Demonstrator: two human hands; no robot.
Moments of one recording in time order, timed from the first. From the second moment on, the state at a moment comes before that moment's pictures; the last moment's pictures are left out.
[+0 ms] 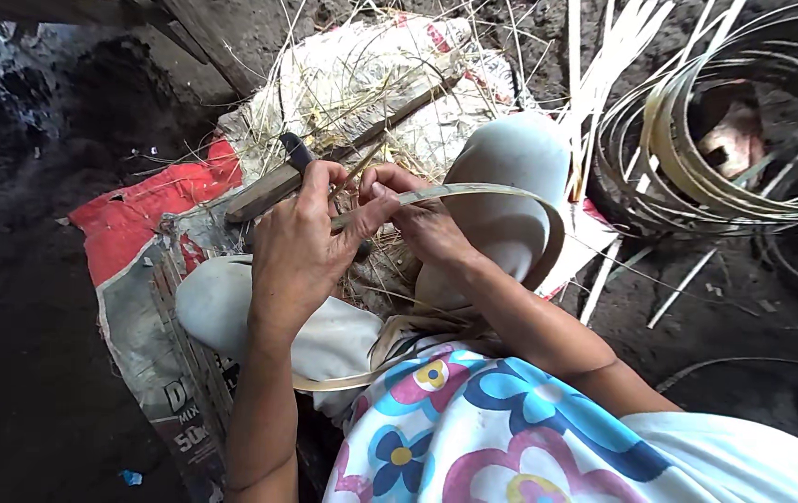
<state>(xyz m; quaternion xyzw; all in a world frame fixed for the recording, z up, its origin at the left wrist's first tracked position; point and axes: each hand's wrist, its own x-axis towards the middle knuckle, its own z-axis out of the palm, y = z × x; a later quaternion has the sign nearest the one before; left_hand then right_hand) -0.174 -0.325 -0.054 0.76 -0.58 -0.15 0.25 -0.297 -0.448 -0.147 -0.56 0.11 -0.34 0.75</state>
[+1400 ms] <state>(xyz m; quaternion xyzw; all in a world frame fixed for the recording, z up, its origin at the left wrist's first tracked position) -0.174 -0.337 -0.103 0.67 -0.71 0.08 0.19 -0.386 -0.527 -0.027 -0.63 0.07 -0.32 0.70</state>
